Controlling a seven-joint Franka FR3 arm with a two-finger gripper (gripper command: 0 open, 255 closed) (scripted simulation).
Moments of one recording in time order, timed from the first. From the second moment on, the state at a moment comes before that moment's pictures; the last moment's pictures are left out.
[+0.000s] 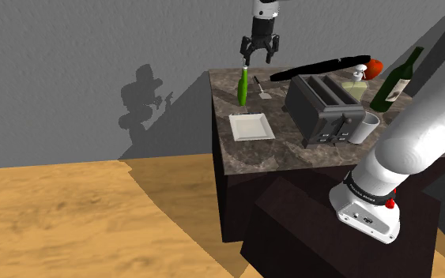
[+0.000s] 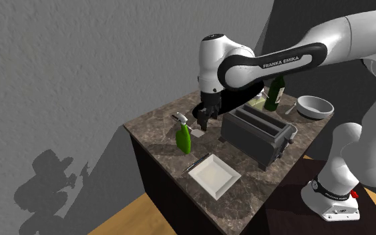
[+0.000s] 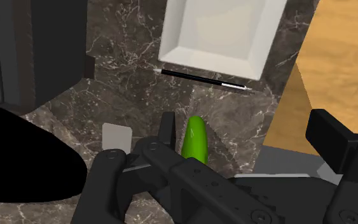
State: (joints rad) arm -0.10 -0.03 -0.04 -1.94 0.03 1.86 0.31
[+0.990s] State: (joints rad) arm -0.17 0.43 -0.10 -1.41 0.06 1.82 0.42
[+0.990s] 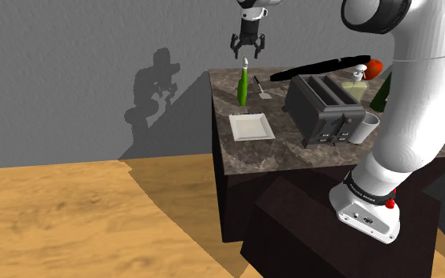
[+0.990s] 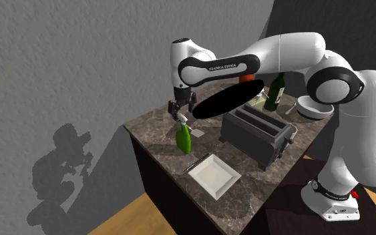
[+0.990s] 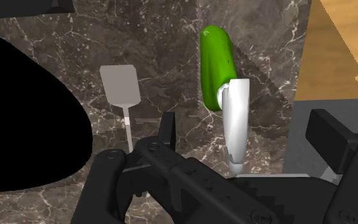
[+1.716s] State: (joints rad) arm -0.17 0.45 -0.10 -1.47 0.06 1.89 0.42
